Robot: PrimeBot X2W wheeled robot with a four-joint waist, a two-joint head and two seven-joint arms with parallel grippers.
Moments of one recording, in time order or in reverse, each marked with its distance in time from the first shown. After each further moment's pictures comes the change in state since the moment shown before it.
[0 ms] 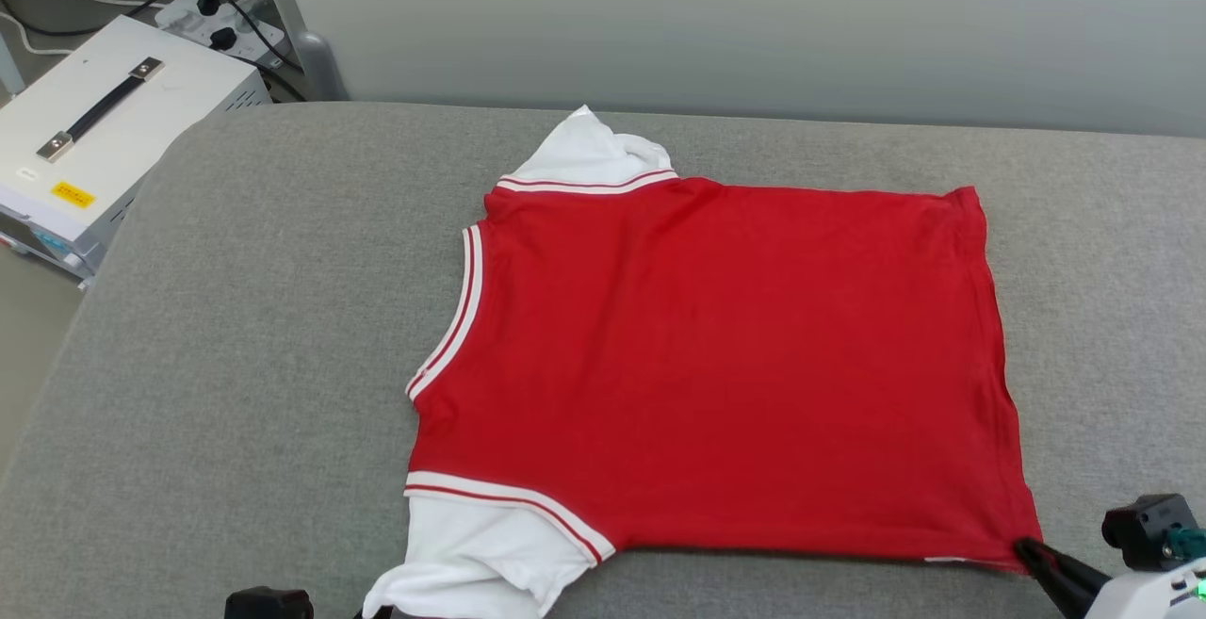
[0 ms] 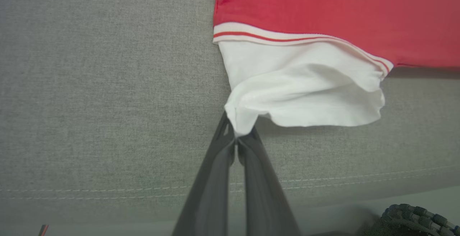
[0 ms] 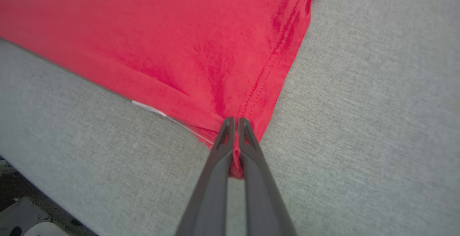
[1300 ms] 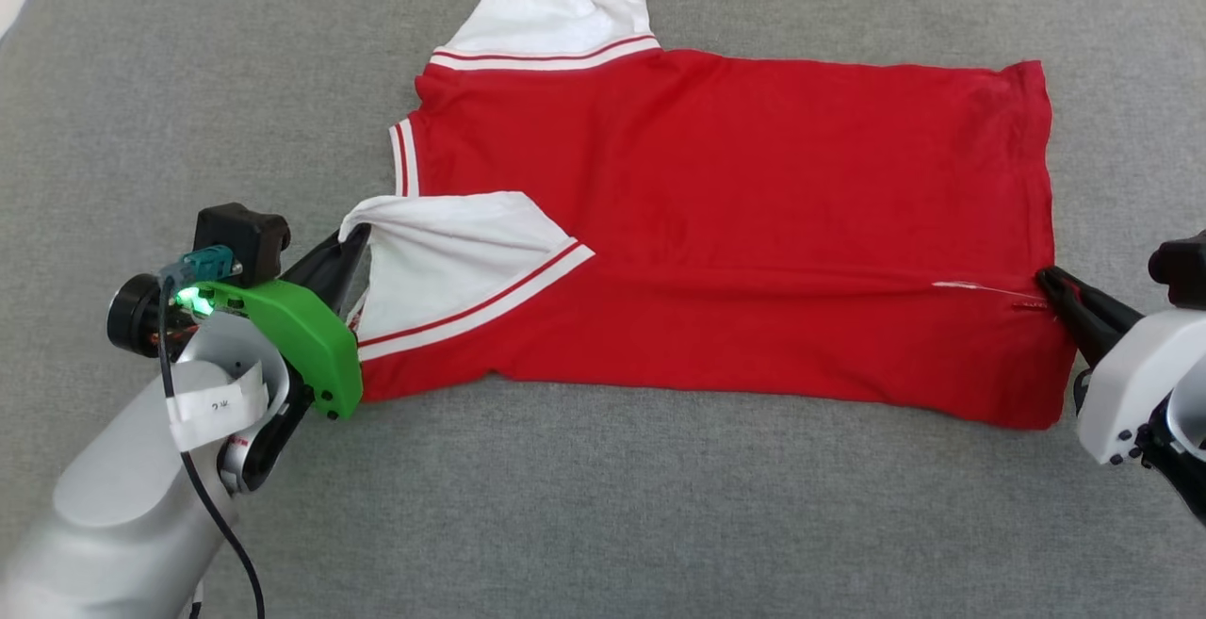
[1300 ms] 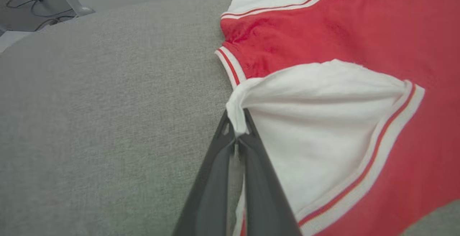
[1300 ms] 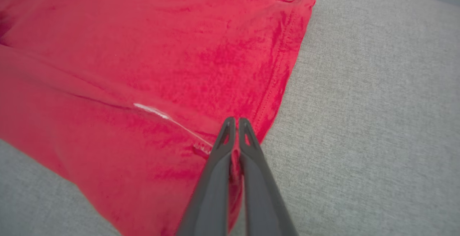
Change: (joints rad) left arm -0.691 -0.092 0.010 0.412 0.133 -0.299 0.050; right arm -0.238 0.132 -0.307 -0.193 -0.104 0.000 0.288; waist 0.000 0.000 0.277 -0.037
